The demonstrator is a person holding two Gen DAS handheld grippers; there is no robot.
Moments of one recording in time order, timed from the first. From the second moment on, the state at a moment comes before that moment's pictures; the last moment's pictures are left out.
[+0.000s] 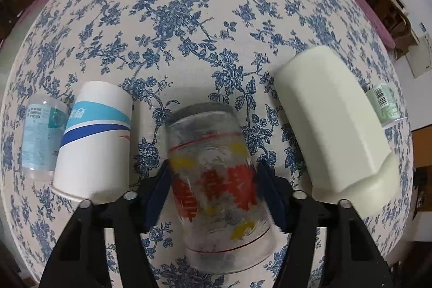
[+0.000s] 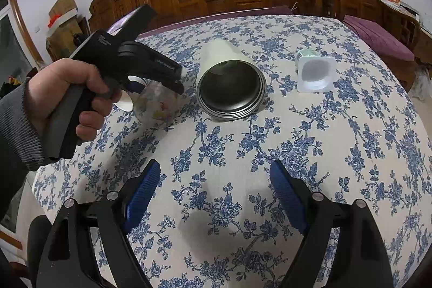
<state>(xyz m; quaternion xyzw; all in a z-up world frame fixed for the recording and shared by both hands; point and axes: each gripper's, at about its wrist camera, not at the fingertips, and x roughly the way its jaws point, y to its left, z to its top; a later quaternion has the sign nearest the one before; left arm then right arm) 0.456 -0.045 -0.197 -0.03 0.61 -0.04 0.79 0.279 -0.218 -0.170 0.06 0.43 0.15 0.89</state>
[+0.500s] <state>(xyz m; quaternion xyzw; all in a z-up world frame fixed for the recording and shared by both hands) 0.352 -0.051 -0.140 0.01 0.56 -0.10 0.83 0.252 -0.239 -0.144 0.07 0.40 0.13 0.91</state>
